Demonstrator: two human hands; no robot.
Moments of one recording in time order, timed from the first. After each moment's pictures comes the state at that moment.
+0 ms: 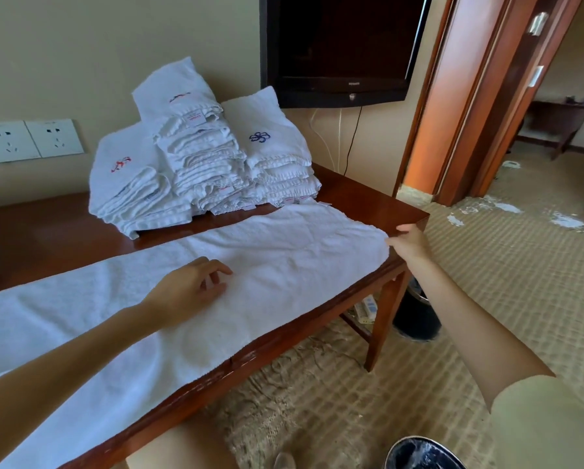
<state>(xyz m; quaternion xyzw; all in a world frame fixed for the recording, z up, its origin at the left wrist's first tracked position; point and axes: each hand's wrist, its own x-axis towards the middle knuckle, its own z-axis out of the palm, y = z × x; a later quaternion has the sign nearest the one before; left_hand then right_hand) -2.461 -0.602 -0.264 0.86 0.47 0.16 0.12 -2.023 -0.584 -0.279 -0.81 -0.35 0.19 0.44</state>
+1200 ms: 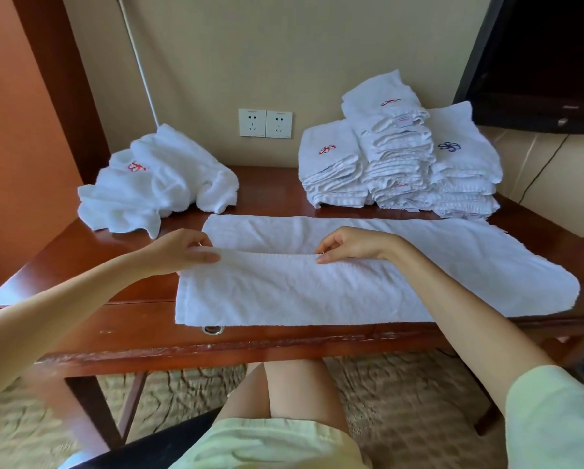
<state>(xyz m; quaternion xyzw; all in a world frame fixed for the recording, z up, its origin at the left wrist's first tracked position) -2.730 -0.724 -0.246 0.67 0.69 0.20 0.19 -2.399 -0.596 -0.228 -0.37 -0.85 0.38 0.01</state>
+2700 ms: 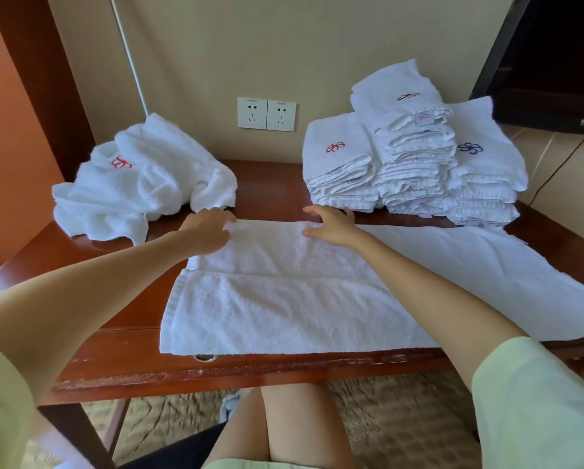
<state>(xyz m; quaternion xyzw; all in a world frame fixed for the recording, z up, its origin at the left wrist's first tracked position) -2.720 -0.609 -0.259 0.68 0.73 0.08 0.00 -2.464 -0.506 -0.258 -0.50 -0.85 0.14 0.13</state>
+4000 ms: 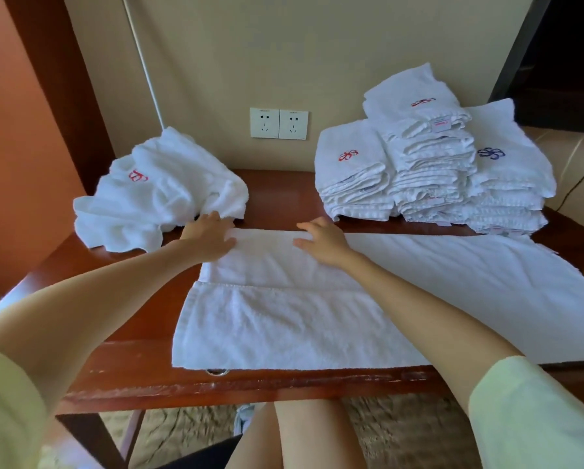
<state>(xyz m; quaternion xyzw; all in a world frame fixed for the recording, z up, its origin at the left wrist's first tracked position) -2.736 -0.610 -0.253 0.65 0.76 0.03 -0.02 -2.501 -0.513 -0.277 -0.48 -0.86 0.13 0.13</state>
